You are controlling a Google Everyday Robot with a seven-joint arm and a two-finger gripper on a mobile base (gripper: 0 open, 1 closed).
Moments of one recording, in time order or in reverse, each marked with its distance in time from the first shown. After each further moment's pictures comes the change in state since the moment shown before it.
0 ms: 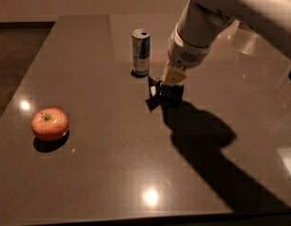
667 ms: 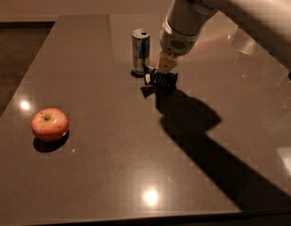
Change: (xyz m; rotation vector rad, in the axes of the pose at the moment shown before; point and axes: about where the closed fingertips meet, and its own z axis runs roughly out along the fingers) arm -0.017 -0.047 0.011 0.035 0.015 0.034
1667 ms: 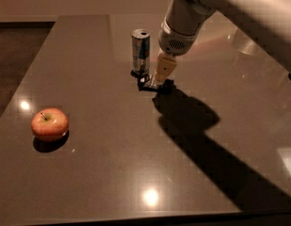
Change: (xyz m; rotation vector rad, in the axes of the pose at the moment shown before) arm -0.004 -0.003 0.002 0.003 0.001 -0.002
